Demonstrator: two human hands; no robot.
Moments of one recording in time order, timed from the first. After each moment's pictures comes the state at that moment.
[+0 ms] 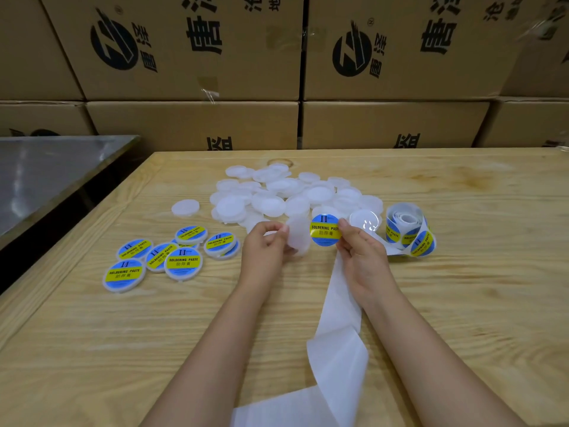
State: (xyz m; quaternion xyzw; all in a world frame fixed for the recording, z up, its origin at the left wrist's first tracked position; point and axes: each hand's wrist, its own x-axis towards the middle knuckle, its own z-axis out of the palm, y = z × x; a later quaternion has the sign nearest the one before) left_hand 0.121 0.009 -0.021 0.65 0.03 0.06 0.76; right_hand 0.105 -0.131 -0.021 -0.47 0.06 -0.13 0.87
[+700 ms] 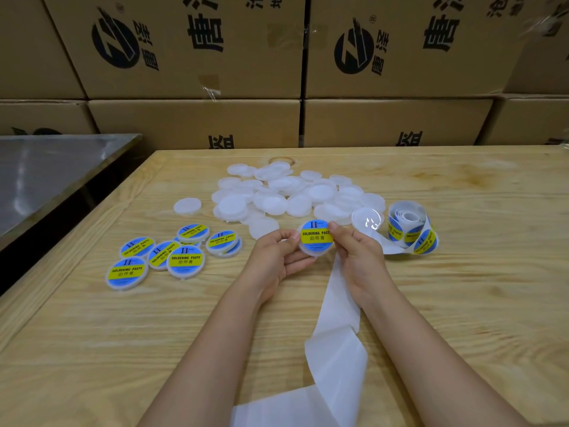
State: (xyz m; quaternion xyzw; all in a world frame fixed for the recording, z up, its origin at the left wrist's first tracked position) left_hand 0.115 0.014 -0.013 0.54 -0.02 -0.16 0.83; right_hand 0.105 -0.126 -0.025 -0.50 0.05 -0.09 0.86
